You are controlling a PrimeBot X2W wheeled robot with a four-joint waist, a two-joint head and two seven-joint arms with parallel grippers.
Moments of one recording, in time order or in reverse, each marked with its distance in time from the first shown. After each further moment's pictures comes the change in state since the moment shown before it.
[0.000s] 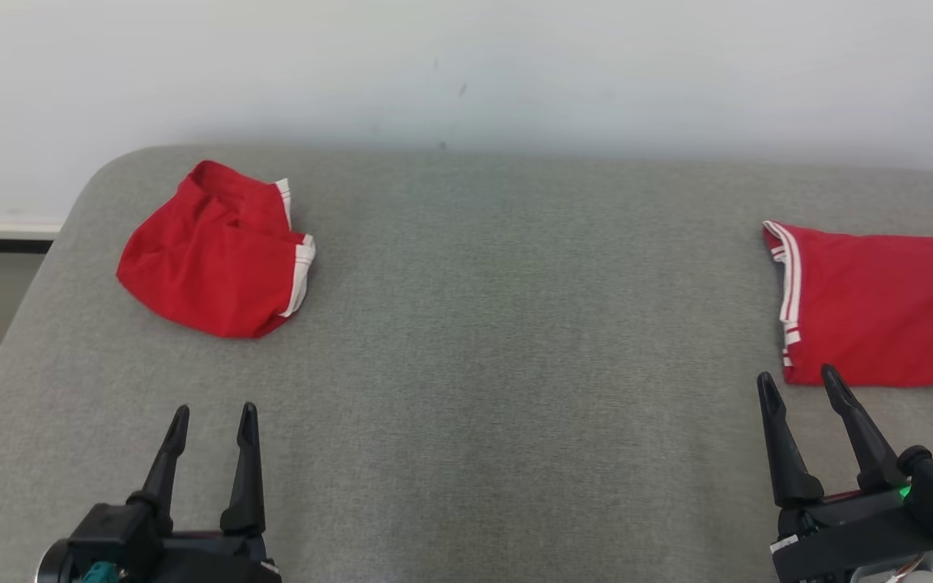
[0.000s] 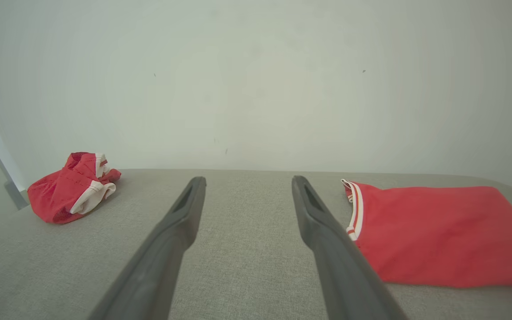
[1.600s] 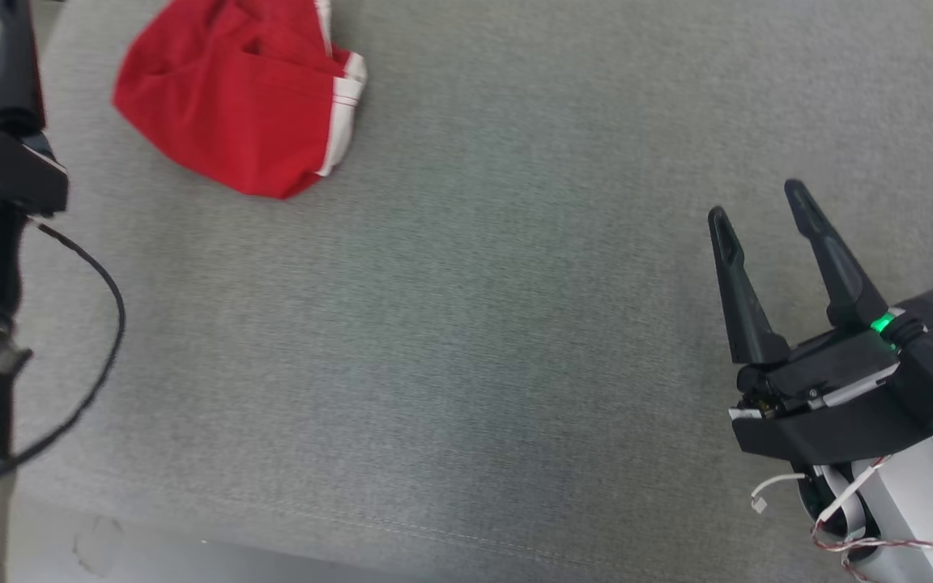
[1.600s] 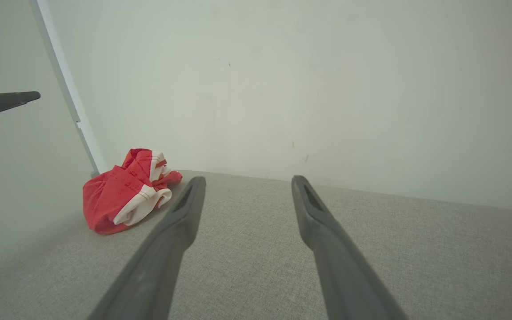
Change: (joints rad) left arm -0.820 0.183 0.104 0.335 -0.174 -0.125 0.247; right arm -0.307 0.040 0.041 -0.087 -0.147 0.069 -0.007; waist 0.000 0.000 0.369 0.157
